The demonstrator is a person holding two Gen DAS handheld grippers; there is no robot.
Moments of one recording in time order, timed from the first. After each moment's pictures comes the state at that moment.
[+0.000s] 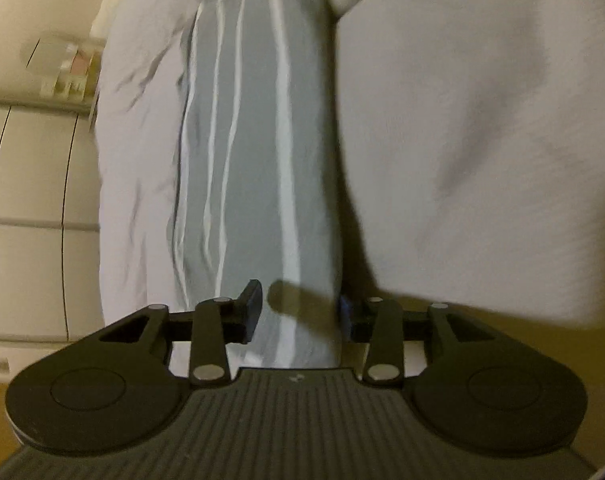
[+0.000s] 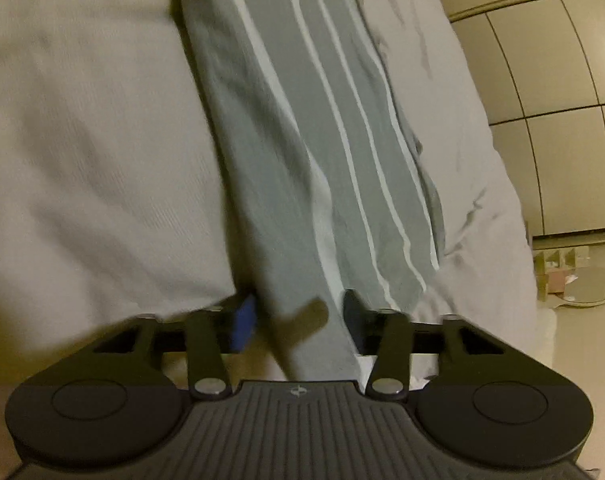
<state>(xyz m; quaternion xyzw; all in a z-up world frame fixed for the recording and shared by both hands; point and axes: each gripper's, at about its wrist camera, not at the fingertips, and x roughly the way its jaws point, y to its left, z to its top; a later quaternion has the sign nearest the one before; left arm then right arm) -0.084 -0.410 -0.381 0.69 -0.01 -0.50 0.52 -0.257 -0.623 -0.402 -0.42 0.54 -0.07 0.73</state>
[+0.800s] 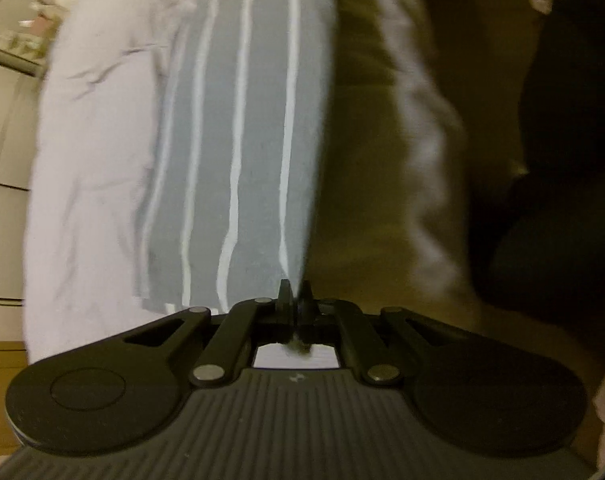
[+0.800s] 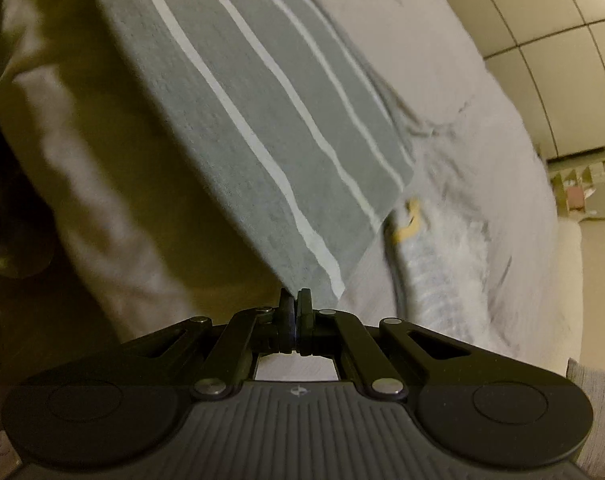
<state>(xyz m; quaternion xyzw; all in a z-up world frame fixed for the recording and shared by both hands) -0.216 -0.345 -0.281 0.66 0.13 -0.57 0.47 -0.411 -0.621 -0.333 -0.33 0.58 -0.09 0.73</state>
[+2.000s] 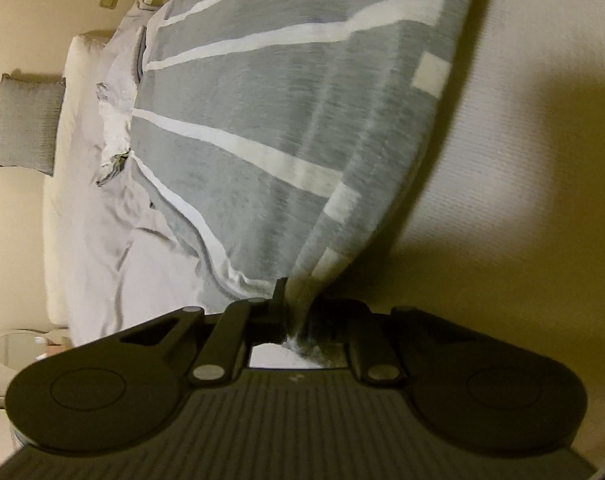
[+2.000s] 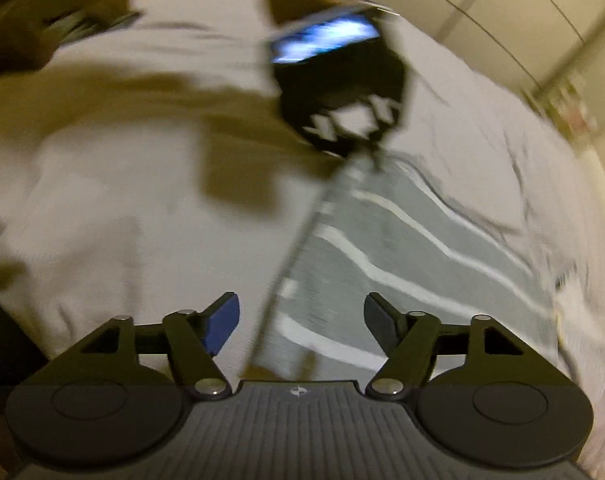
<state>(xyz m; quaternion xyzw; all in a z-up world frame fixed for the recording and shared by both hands) 0.005 -0.392 -0.386 0.62 -0.32 -0.69 0.21 -0.177 -0.244 -0.302 -0.14 0.52 -0.19 0.82</state>
